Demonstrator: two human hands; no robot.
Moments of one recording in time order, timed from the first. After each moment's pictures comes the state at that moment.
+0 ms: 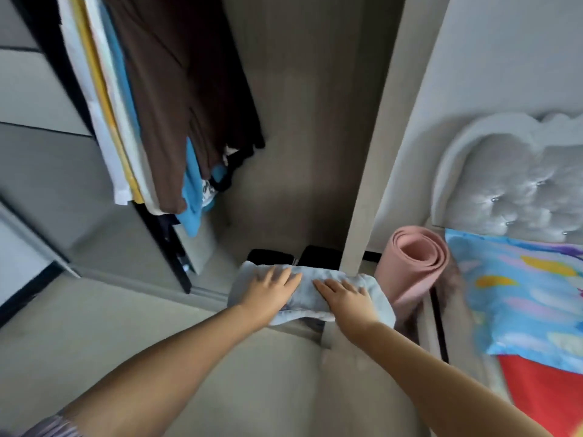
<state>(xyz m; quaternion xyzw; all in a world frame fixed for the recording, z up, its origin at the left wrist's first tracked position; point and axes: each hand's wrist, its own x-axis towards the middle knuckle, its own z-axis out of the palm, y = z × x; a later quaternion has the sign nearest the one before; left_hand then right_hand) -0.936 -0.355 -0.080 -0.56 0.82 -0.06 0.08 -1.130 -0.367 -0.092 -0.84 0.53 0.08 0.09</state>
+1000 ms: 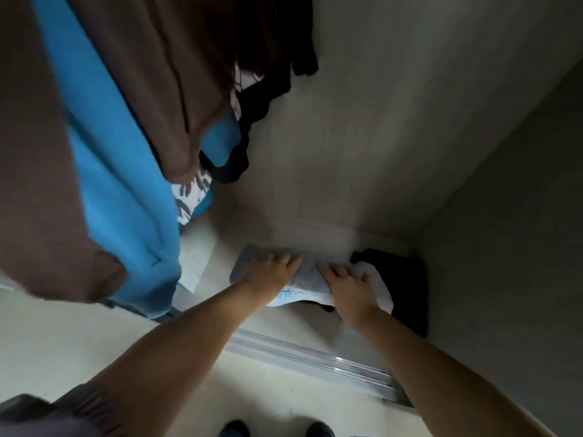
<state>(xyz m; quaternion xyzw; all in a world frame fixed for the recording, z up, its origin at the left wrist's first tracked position) -0.686 -0.765 -0.387 -0.52 0.83 -0.04 0.21 -0.872 -0.763 -0.399 -0.80 0.56 0.16 0.11</state>
